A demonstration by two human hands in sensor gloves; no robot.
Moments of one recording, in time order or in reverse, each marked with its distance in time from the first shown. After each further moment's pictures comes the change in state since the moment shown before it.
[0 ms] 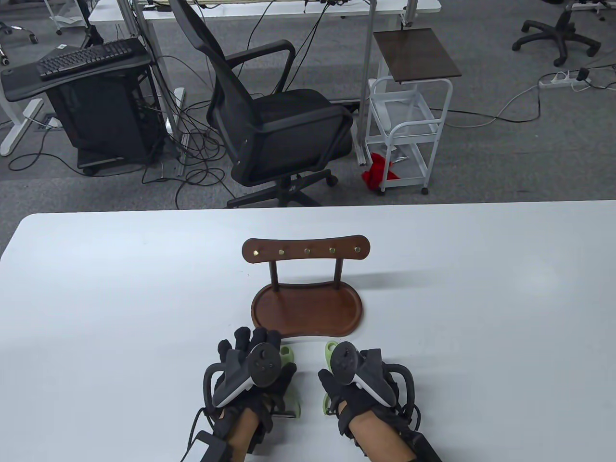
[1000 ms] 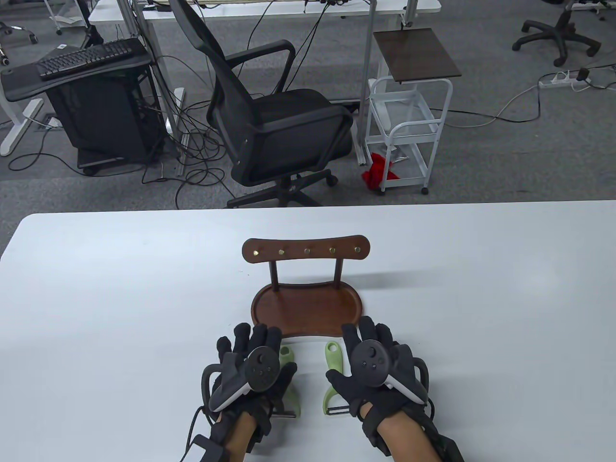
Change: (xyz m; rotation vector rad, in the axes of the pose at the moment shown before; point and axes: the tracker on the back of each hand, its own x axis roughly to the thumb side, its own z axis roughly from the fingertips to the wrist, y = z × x) left_hand -0.001 0.004 0.005 0.068 -0.037 -0.013; right_hand -0.016 -0.032 0.015 -0.035 -0.196 -0.110
